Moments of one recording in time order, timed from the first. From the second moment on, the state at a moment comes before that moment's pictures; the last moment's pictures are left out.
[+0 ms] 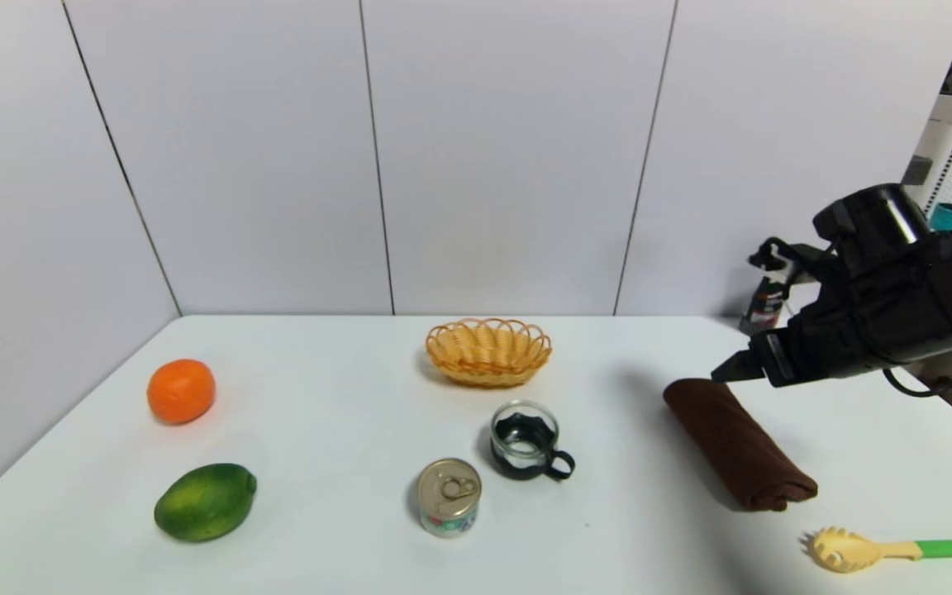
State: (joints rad) left arm 0.00 0.00 0.00 0.00 0.00 0.00; right arm 0.10 1.75 -1.20 0.38 0.02 -0.09
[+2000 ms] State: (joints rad) left arm 0.00 0.00 0.00 0.00 0.00 0.00; right arm 0.12 1.97 -1.22 0.46 0.05 -0.09
